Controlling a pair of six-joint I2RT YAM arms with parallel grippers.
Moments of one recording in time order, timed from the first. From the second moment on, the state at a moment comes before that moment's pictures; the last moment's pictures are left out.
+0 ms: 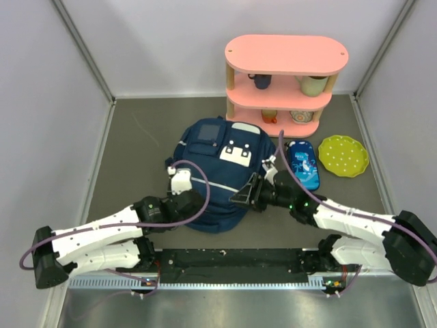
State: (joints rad) left arm -1.05 0.90 0.71 -0.83 -0.57 -0.95; right arm 0.78 1.15 0.50 0.23 -0.29 1.17
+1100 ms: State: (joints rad) left arm -1.28 1.10 0.83 -0.65 -0.52 -0.86; right arm 1.07 1.07 0.38 0.19 0.12 1.51
